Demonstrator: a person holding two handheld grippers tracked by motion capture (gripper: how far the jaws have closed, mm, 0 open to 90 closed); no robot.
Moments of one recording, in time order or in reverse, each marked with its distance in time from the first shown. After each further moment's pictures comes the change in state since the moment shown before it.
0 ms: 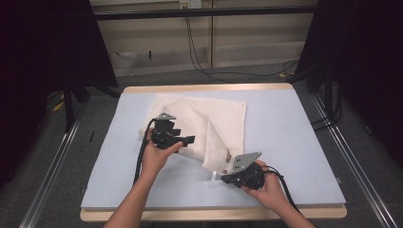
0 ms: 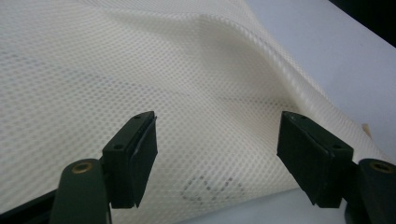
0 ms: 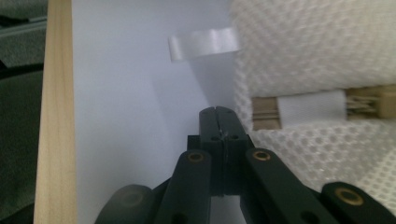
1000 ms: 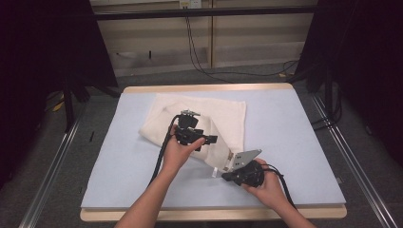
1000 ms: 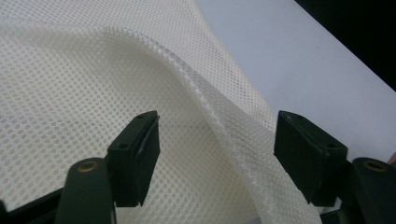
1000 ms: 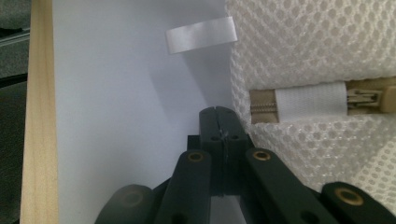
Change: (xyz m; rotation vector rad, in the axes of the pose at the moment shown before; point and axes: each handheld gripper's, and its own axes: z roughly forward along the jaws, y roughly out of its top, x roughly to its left) left arm -0.046 0.028 0.036 0.073 -0.097 -0.029; right arm -0.008 -0.001 0.001 -0.007 -0.018 0.056
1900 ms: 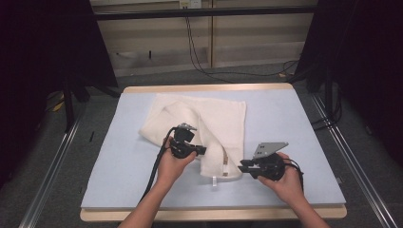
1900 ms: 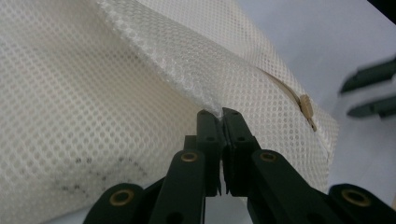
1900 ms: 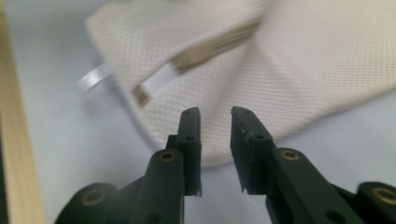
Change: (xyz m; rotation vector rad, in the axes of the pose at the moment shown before) left arm -0.005 -0.042 -0.014 0.073 0.013 0.048; right arm -0.021 -0.015 -0.053 -0.077 -0.157 0.166
